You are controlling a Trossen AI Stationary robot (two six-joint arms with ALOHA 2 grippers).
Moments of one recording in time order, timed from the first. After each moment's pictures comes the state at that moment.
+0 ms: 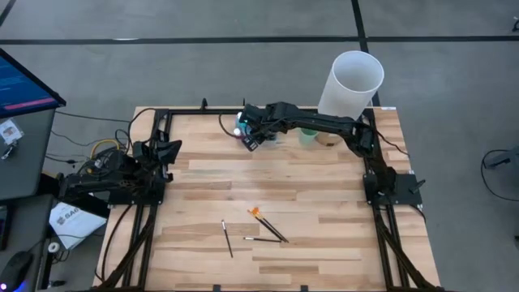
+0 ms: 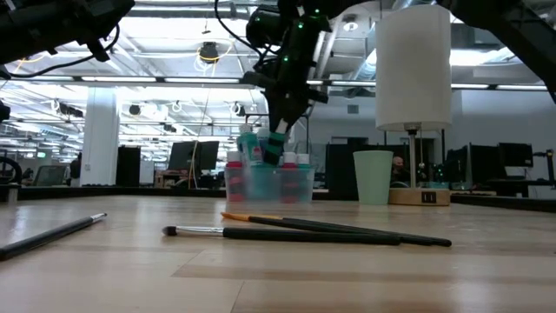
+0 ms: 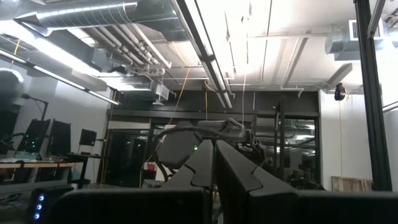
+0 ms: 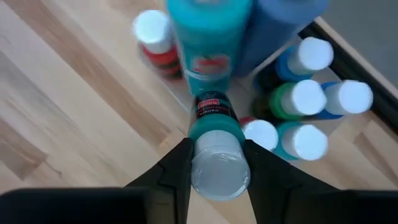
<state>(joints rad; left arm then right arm) 0.13 0.00 0.01 0.59 -0.18 -0.01 -0.26 2.18 2.09 -1.09 0.25 0.47</state>
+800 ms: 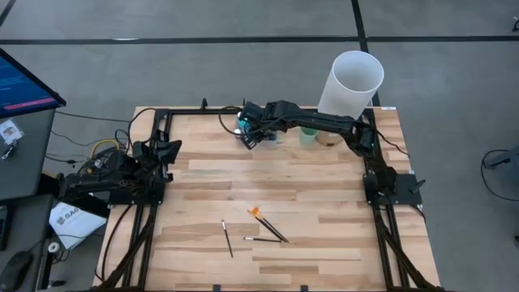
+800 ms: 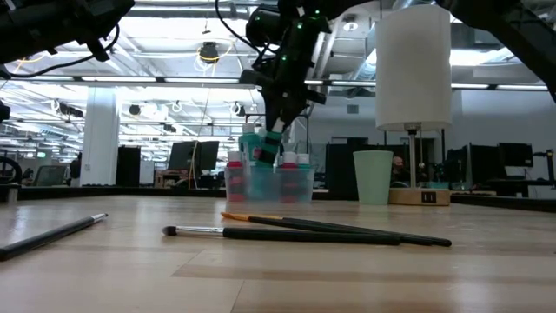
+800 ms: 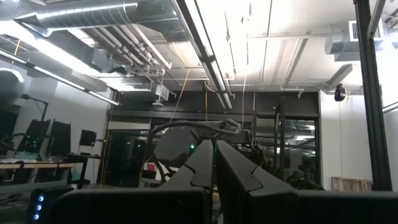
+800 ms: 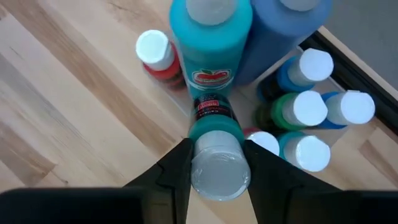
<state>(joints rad) 0.13 0.00 0.01 0.60 -0.18 -0.01 -0.28 2.18 2.09 -1.06 0.24 0.47</state>
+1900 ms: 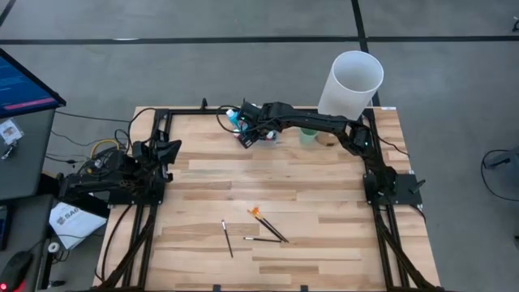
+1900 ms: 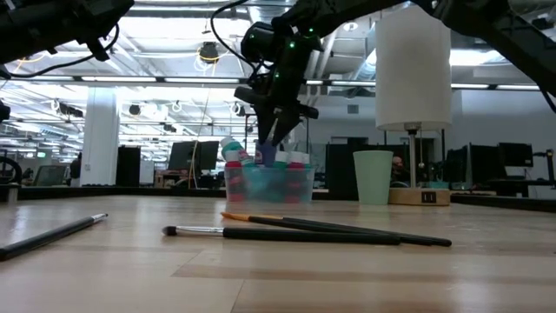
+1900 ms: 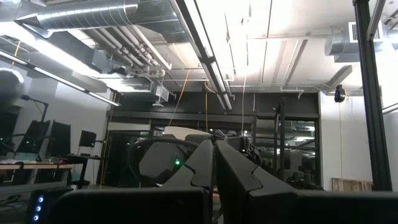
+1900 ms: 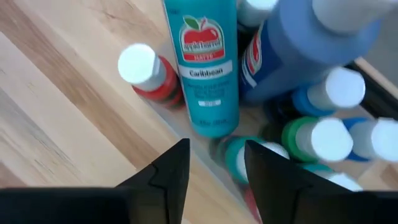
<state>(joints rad) 0.13 0.00 0.01 0.60 -0.18 -0.01 -0.30 2.25 2.09 -0.97 0.23 0.44</state>
